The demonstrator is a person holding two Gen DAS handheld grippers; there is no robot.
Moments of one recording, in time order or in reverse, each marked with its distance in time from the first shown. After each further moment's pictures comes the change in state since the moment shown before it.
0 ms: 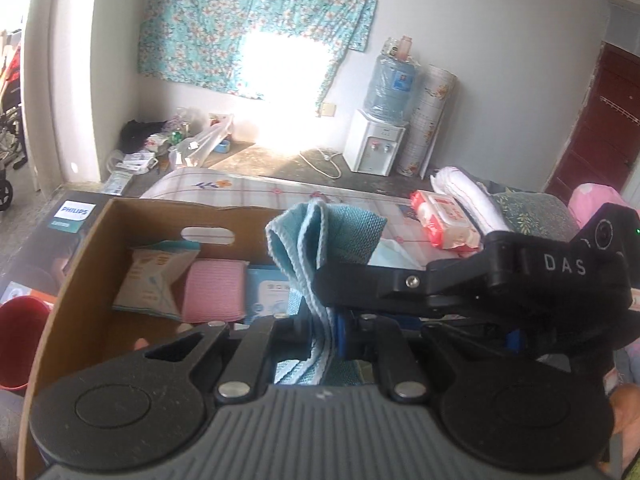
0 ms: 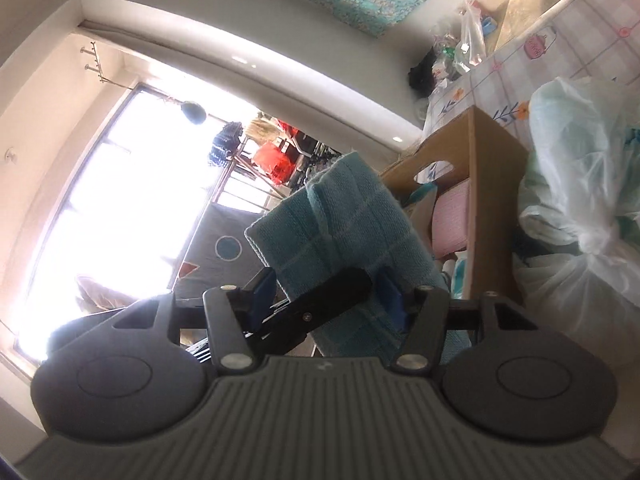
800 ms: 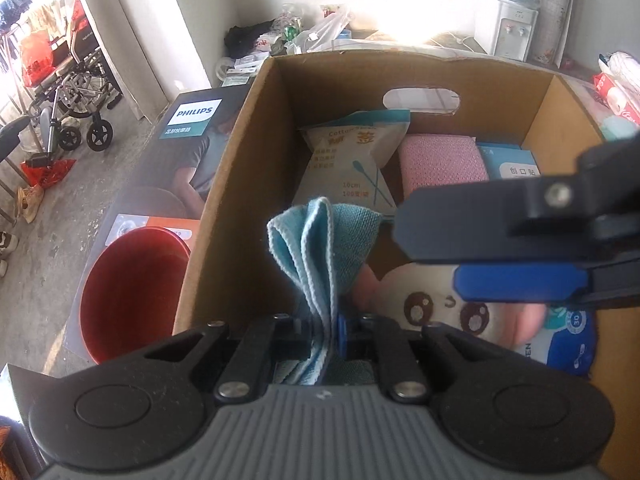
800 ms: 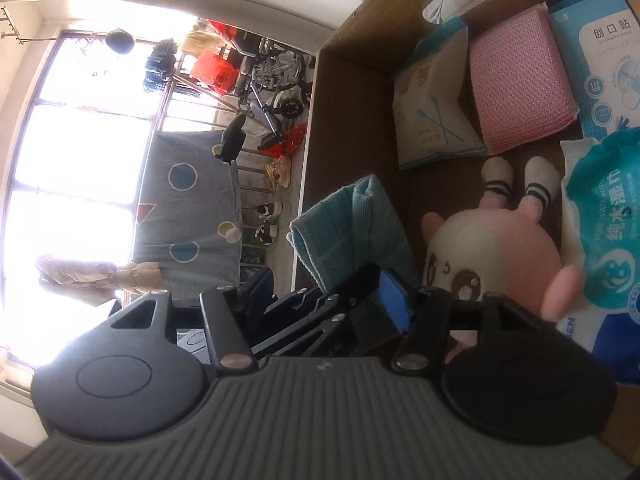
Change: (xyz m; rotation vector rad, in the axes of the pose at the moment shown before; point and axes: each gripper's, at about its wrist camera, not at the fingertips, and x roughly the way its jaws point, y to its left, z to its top) left arm 0.099 0.129 -0.025 0.057 0.351 0.369; right arm 0.173 0.003 -0.027 0.131 0.204 -0.150
